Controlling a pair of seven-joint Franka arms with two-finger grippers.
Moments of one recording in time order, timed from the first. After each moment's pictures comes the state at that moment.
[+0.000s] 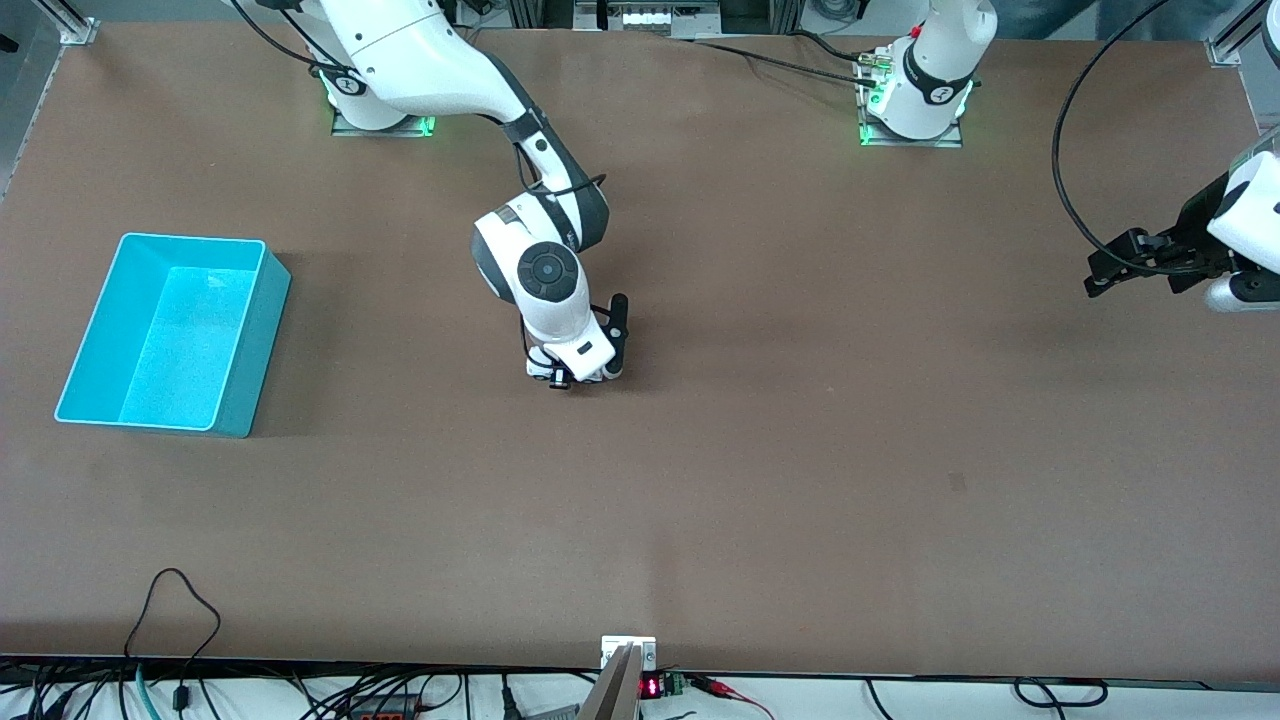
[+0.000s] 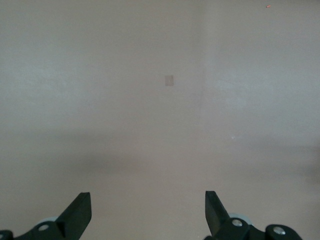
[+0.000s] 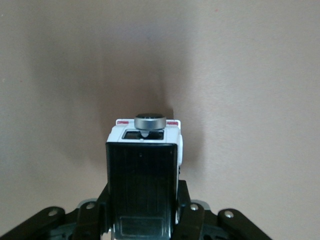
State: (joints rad) left arm 0.03 0.00 0.00 -1.71 -0.01 1.75 -0.04; right arm 0.75 0.73 -0.12 -1.61 0.03 2.30 -0.86
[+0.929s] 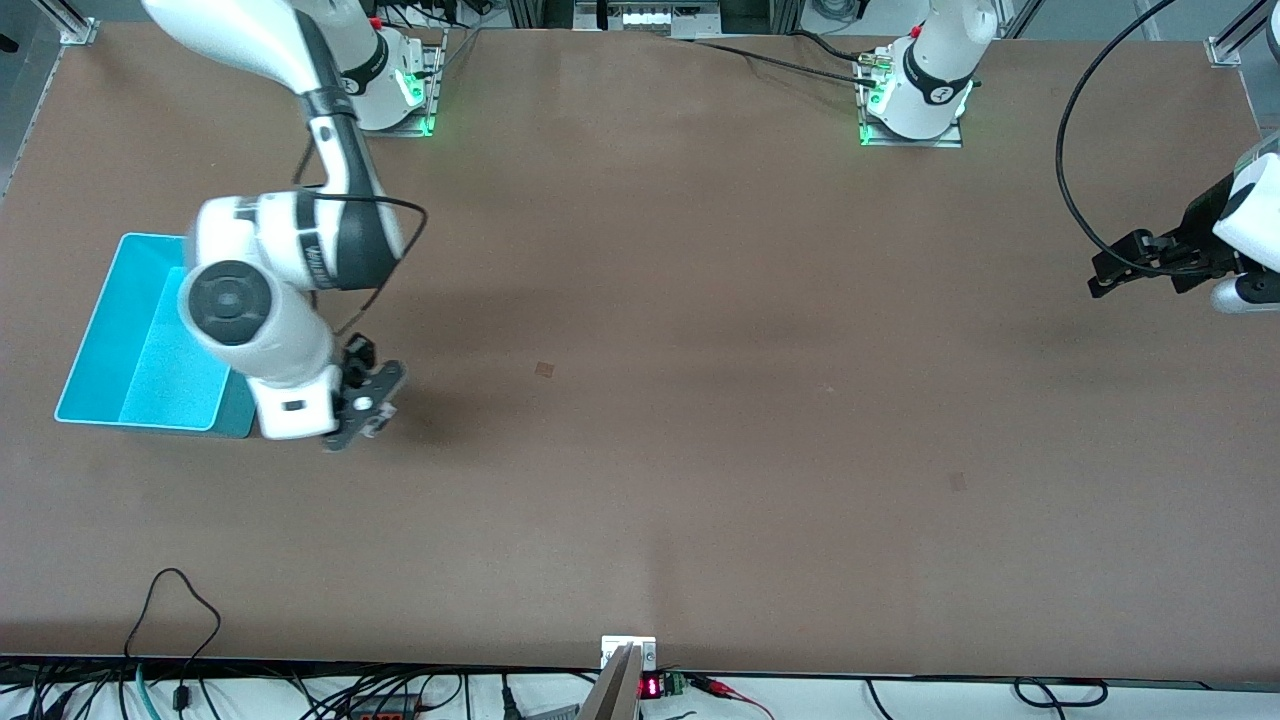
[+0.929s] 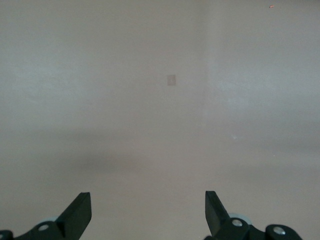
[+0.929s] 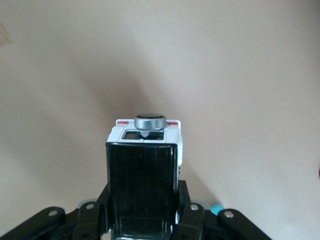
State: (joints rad) left arm 0.03 0.00 0.01 -1.71 -0.01 1.75 -0.04; right arm 0.58 0.48 -0.44 -1.57 0.03 1.94 -0.75
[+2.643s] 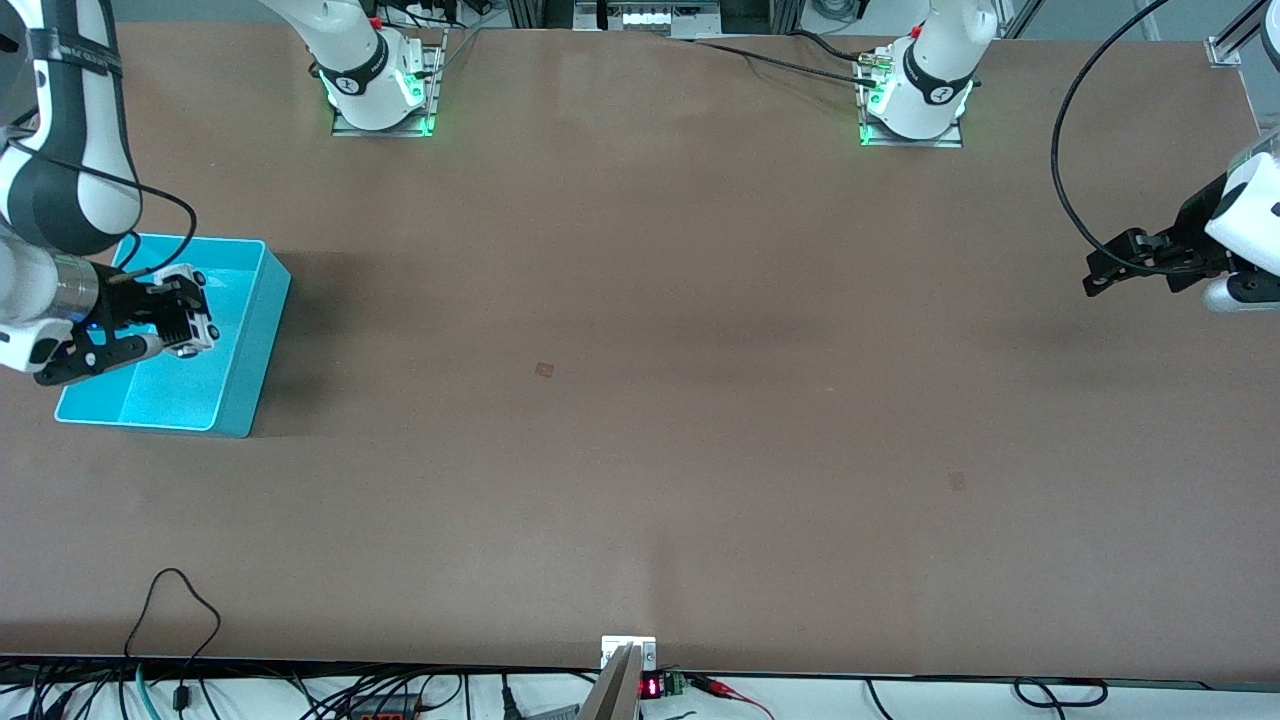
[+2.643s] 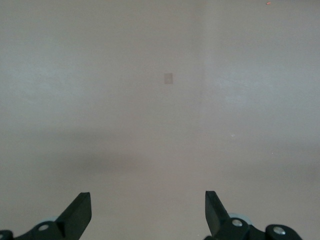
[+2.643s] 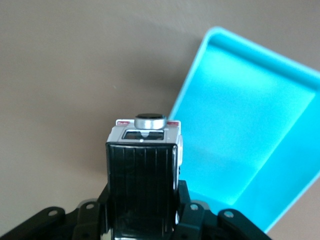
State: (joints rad) left arm 0.03 0.00 -0.01 -1.71 -0.01 1.74 -0.04; right arm 0.06 0.21 -0.25 -1.83 -0.02 1.79 -0.48
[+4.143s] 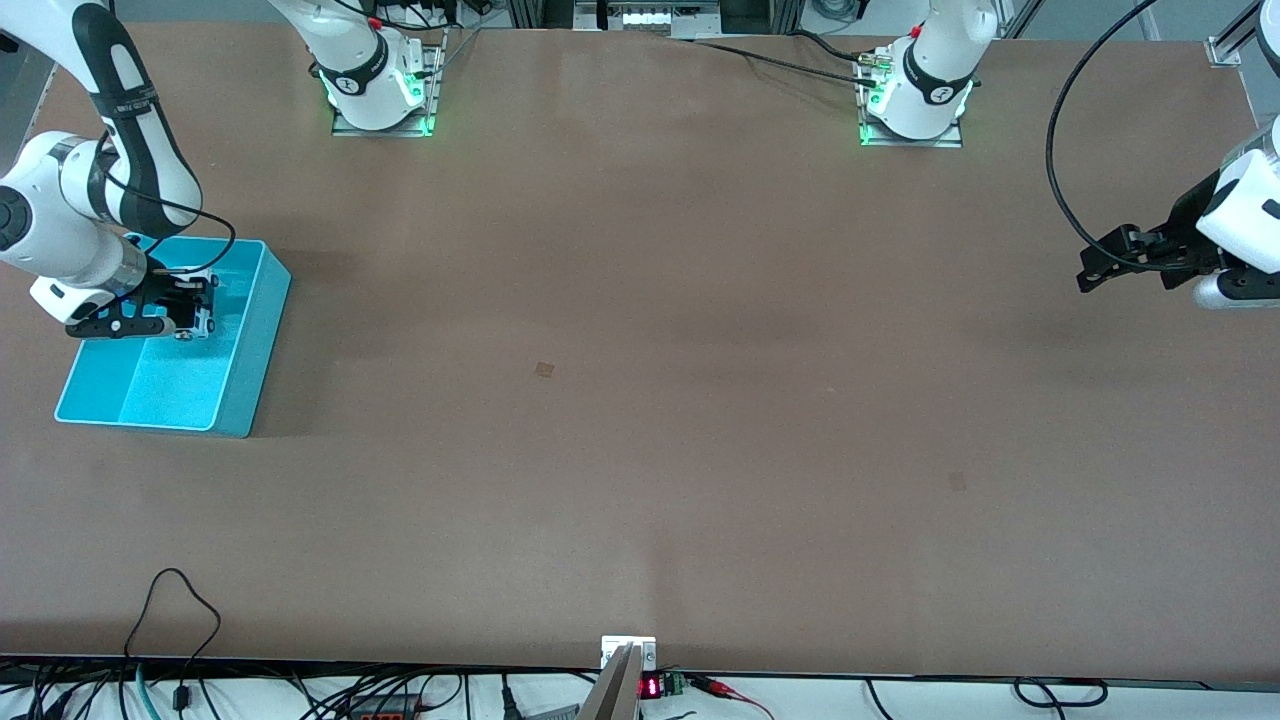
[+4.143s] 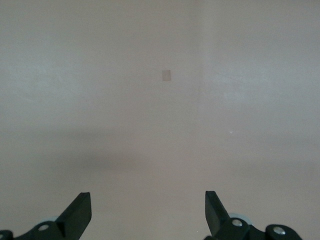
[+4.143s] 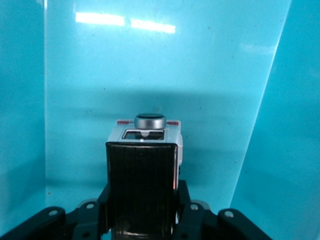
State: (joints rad) left arm 0.03 0.00 -0.01 -1.71 -0.01 1.73 -0.04; right arm -0.24 0.26 -0.14 -2.28 -0.21 2.45 -0.30
